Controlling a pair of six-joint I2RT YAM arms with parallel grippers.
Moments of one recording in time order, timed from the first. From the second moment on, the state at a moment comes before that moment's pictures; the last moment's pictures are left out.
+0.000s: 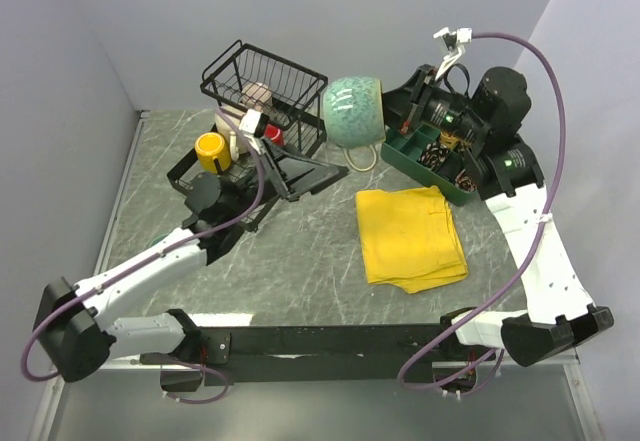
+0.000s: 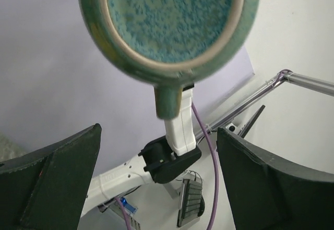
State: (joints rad) left arm -0.76 1.15 0.89 0.81 0.44 -1.36; right arm 0.30 1.26 1.64 -0.29 -0.71 0.58
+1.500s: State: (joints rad) left arm -0.76 1.24 0.87 0.81 0.35 -1.42; right arm 0.33 1.08 1.24 0.14 -0.63 0.47
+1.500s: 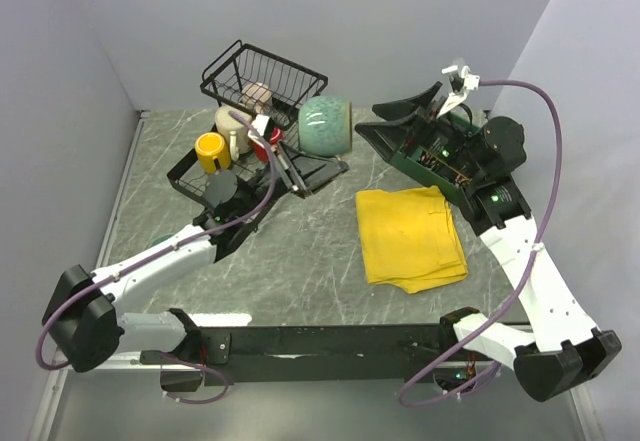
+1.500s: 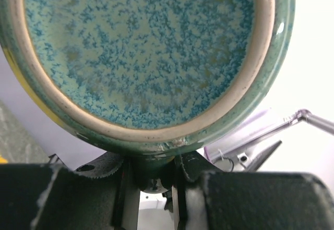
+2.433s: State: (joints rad) left arm -0.23 0.85 0.52 0.17 0.40 -1.15; right arm 0.01 1.06 0.83 -0.55 -1.13 -0.34
